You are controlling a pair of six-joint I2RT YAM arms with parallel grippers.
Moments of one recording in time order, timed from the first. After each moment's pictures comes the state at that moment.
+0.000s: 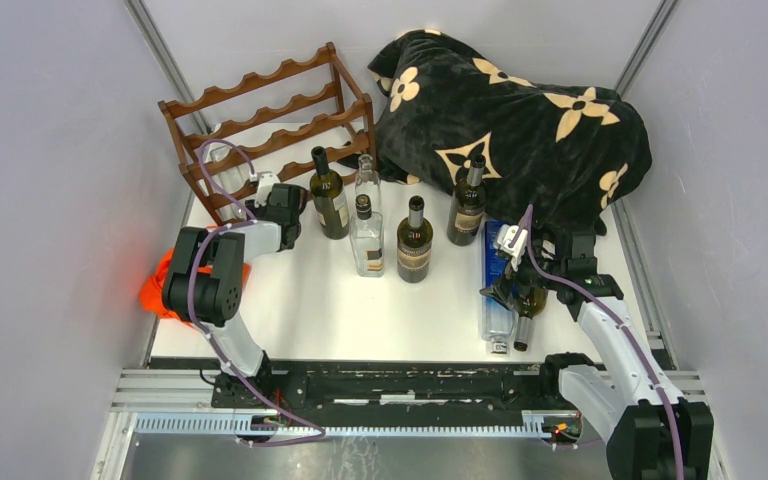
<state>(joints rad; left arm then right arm) -0.16 1.75 0.85 0.04 -0.85 -0.19 0.05 0.90 0.53 -0.43 -0.83 -0.77</state>
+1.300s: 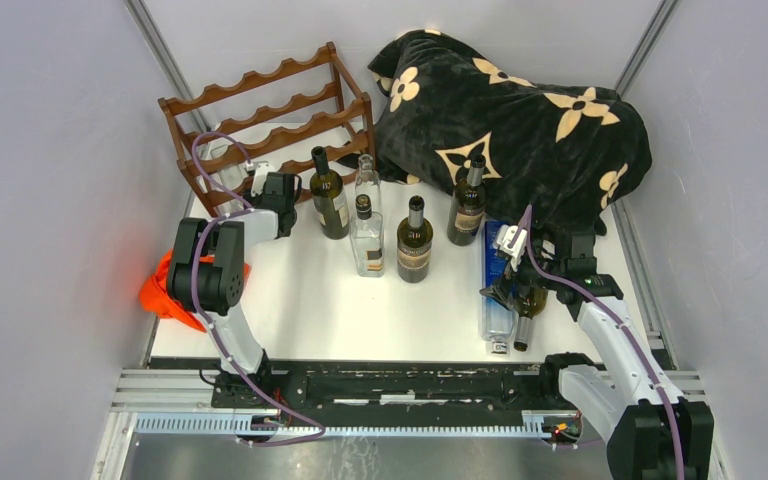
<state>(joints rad) -0.11 1.82 0.97 0.03 -0.81 -0.14 0.06 0.90 0.53 -0.43 -0.83 -0.77</state>
